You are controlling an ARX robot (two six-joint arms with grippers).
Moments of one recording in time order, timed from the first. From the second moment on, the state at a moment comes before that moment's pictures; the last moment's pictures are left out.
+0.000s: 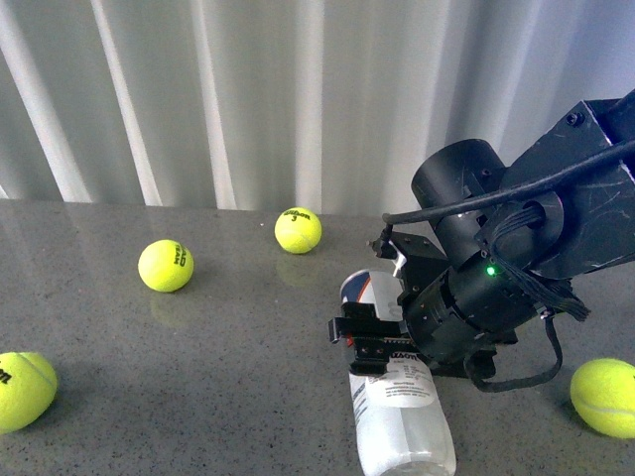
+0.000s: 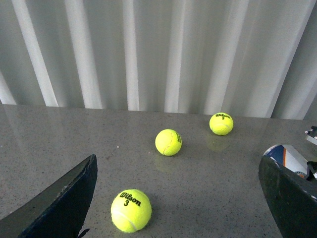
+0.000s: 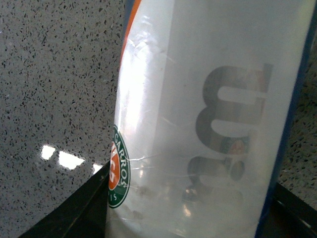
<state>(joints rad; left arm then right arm) 0.00 0.00 0.02 0.00 0.00 0.00 0.36 2.17 1.23 -0.15 -0.20 0.25</state>
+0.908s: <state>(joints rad) 0.00 0.00 0.02 0.00 0.00 0.00 0.36 2.02 1.02 0.16 -0.19 -1.53</state>
